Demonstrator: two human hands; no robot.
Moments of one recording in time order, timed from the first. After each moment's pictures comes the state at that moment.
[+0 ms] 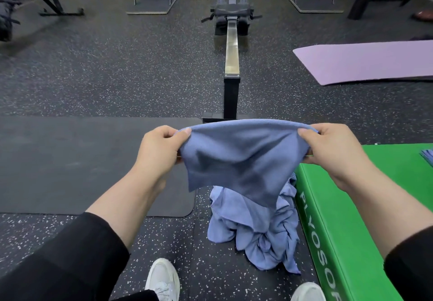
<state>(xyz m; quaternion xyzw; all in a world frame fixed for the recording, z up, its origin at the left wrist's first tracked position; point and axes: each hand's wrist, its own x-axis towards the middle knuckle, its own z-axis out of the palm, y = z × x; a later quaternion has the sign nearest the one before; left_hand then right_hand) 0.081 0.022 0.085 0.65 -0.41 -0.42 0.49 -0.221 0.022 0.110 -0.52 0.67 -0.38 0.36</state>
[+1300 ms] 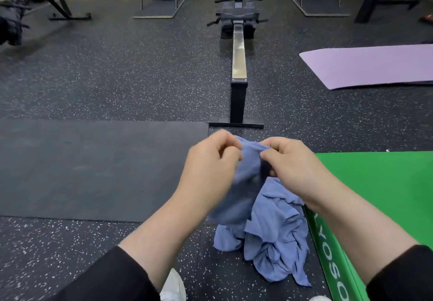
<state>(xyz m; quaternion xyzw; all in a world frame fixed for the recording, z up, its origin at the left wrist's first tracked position) 0.024 0.053 0.118 0.59 -0.60 -0.34 0.42 -0.145 0.024 0.101 -0.61 0.59 -0.32 0.43</state>
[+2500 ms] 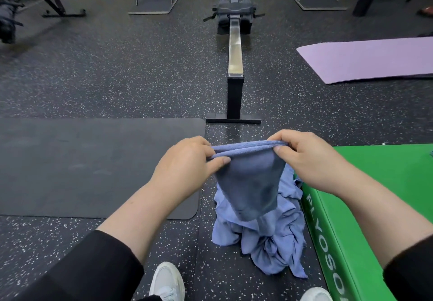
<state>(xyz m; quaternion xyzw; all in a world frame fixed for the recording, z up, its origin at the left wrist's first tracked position) 0.063 0.029 0.088 0.63 -0.75 -0.14 0.13 -0.187 0.024 0.115 -0.73 0.57 -0.22 0.30</state>
